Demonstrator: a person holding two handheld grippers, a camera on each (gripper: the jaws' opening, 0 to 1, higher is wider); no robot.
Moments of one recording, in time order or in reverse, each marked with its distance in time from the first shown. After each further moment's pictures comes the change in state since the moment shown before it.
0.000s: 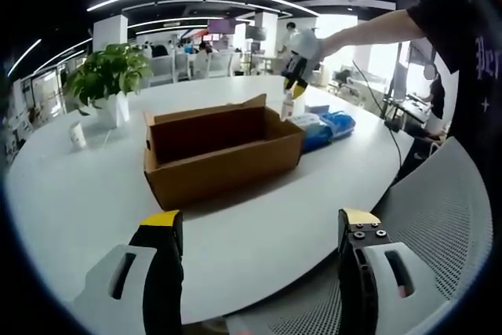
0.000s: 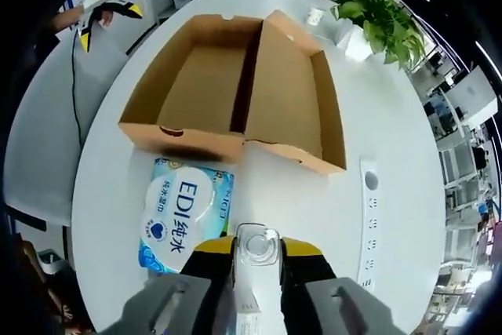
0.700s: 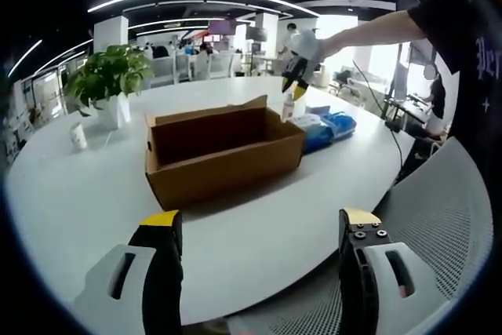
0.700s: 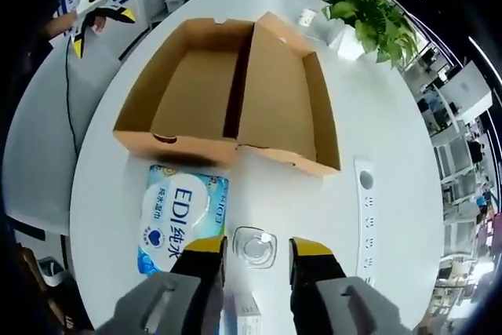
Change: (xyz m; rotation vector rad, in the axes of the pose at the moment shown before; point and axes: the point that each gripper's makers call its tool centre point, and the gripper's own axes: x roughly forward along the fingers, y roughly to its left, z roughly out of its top) left arm 0.000 0.002 0.001 0.003 -0.006 0.007; right arm -0.002 -0.005 0.005 0.037 -0.022 -0.029
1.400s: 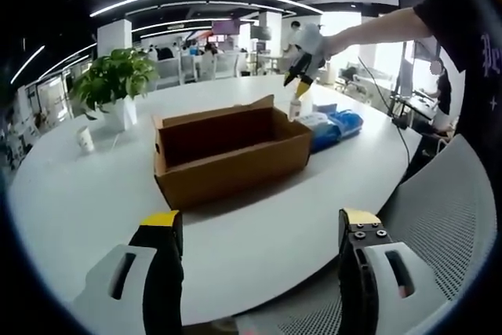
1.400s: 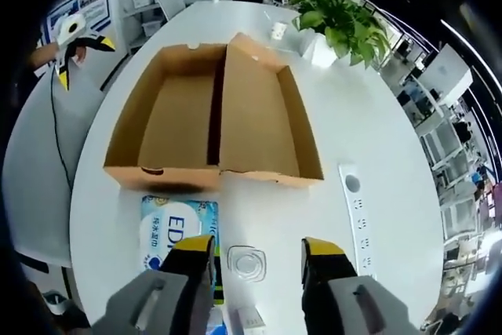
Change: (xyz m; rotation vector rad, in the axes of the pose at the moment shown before) left arm -0.002 0.009 0.002 0.013 0.016 0.049; right arm -0.006 -0.013 0.017 0.130 -0.083 -0.063
